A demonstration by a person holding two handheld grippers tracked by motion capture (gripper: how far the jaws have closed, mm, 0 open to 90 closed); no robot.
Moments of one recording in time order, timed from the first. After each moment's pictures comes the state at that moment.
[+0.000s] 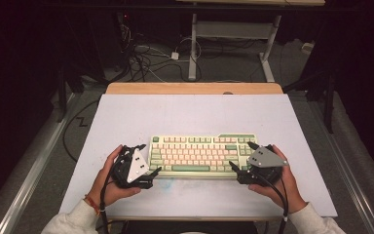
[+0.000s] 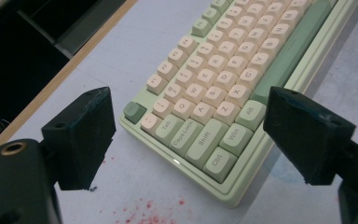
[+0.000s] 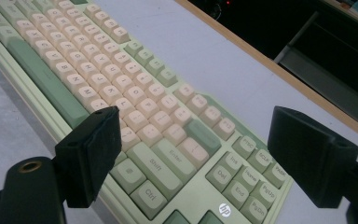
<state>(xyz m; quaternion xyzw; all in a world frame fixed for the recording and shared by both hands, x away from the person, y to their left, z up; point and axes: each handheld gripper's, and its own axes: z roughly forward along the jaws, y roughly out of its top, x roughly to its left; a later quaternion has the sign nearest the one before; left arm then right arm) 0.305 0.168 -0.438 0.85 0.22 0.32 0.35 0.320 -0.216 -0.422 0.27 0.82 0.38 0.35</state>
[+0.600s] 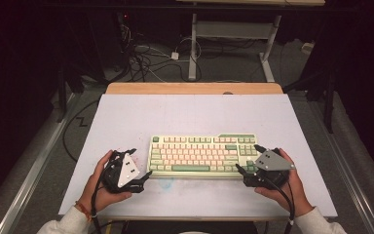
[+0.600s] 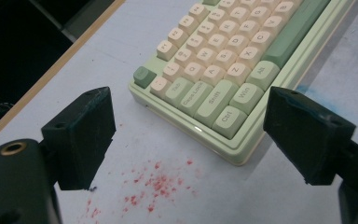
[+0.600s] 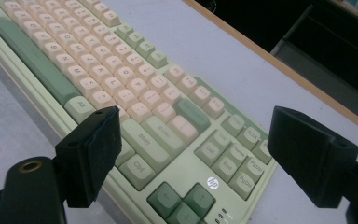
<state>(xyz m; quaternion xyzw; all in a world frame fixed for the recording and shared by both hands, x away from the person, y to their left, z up) 0.296 0.189 -0.448 0.85 0.24 0.33 0.33 0.315 -0.232 -0.428 0.28 0.82 0.37 0.35</state>
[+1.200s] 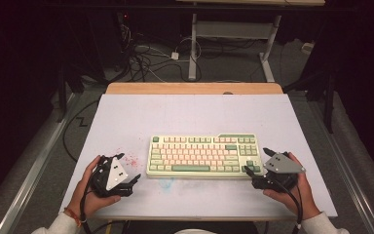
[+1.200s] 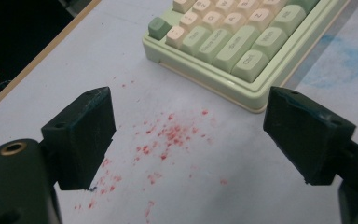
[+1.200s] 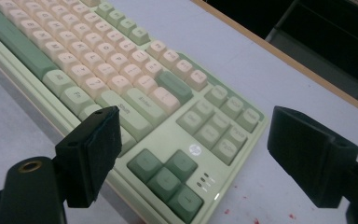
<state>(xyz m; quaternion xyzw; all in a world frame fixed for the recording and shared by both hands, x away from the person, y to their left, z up) 0.290 0.220 -0.463 0.85 0.27 0.32 0.31 0.312 -0.258 -0.438 0.30 0.81 0.37 0.35</state>
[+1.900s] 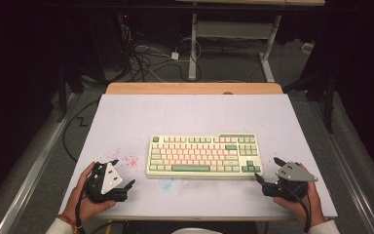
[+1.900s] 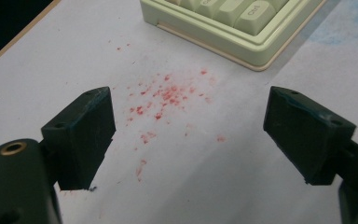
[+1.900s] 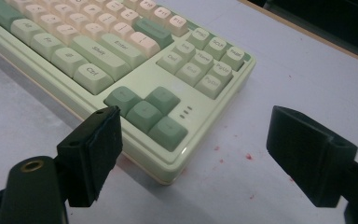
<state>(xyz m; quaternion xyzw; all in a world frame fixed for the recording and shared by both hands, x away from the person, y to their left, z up) 0.283 0.233 -0.479 0.85 0.29 0.31 0.30 0.301 -0.290 -0.465 0.34 0.80 0.37 0.34</state>
